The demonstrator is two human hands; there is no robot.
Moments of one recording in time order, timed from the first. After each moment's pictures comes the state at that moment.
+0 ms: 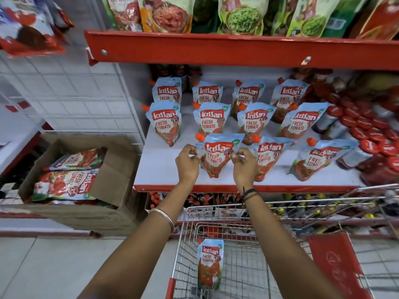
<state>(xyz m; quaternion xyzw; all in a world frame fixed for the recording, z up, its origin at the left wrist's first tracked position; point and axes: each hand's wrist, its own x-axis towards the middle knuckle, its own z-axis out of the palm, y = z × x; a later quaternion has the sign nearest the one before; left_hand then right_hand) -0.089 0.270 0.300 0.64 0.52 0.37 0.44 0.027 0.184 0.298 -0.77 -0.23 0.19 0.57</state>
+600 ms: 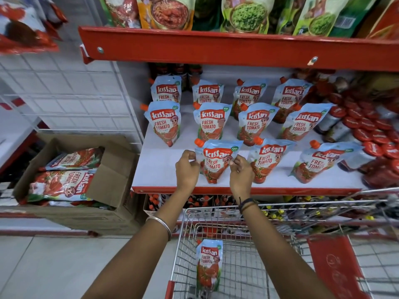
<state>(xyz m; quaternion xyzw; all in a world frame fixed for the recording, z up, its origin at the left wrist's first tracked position) -0.092 0.270 0.285 0.65 0.52 0.33 0.44 0.015 0.188 0.273 -0.77 -0.24 0.16 0.57</state>
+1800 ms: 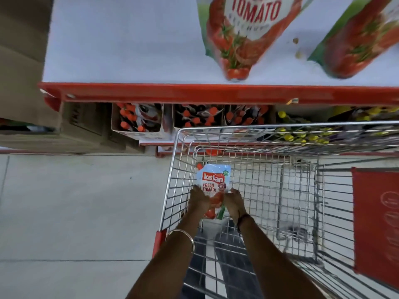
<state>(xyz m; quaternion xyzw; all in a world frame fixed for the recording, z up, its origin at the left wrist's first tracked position) -0.156 0.117 -0.078 0.51 0.63 -0.13 0.56 -0.065 0.044 -0.108 -0.75 0.07 0.55 0.35</state>
